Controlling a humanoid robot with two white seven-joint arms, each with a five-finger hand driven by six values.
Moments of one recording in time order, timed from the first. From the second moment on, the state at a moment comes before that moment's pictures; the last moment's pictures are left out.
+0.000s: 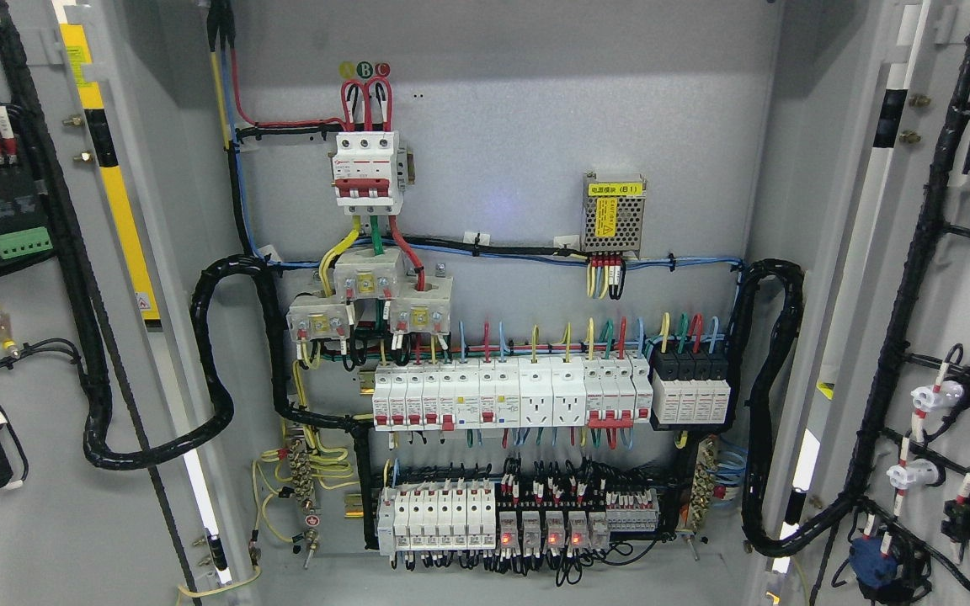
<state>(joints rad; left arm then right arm) 0.24 0.54 0.64 -1.46 0.89 -0.10 -0.77 0.49 -0.34 -0.40 -2.06 -0.80 -0.43 0.34</state>
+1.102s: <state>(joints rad) 0.40 0.31 0.26 -1.62 0.56 -0.29 -0.70 0.46 -0.39 0.00 -1.89 -0.71 -0.46 0.33</state>
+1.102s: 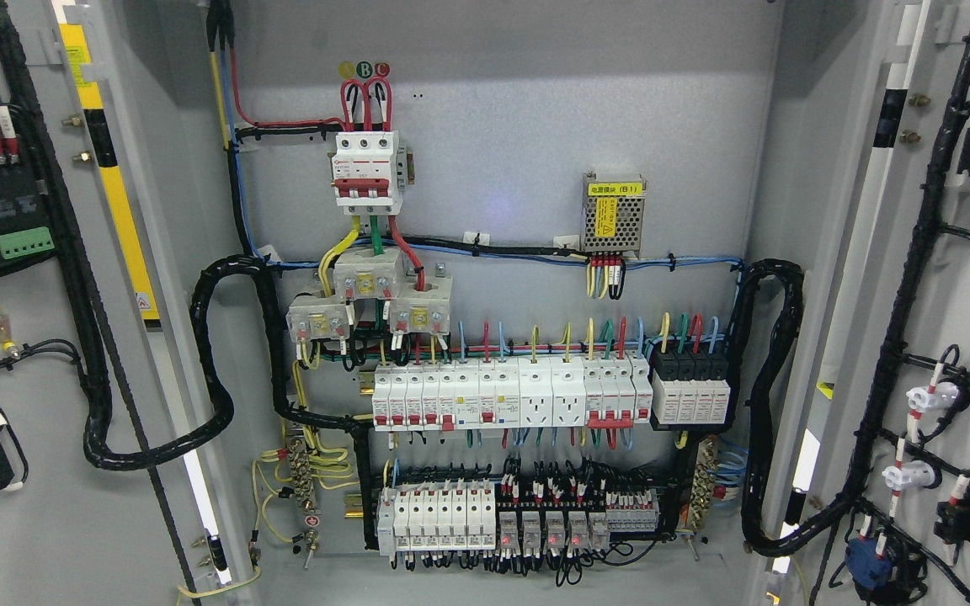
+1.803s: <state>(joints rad) 0.16 0.10 0.06 -0.85 0.39 -0.36 -0.56 0.34 -0.21 0.22 -1.20 -0.38 -0.45 0.33</state>
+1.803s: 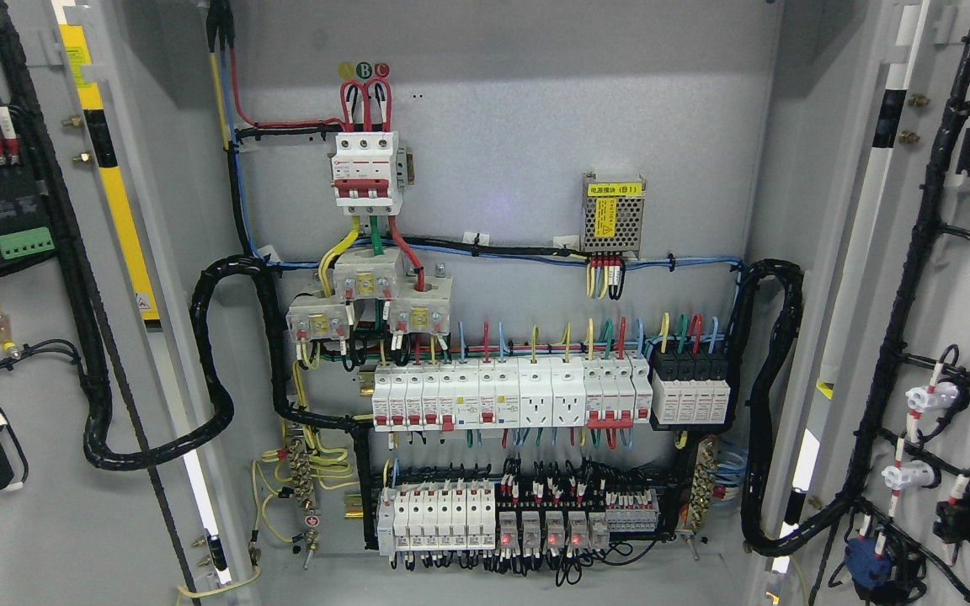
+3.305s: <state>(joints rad) 0.08 0.08 -0.02 0.01 0.35 -0.24 -0.22 0.11 -0.08 0.28 -0.20 -0.18 0.06 0.00</state>
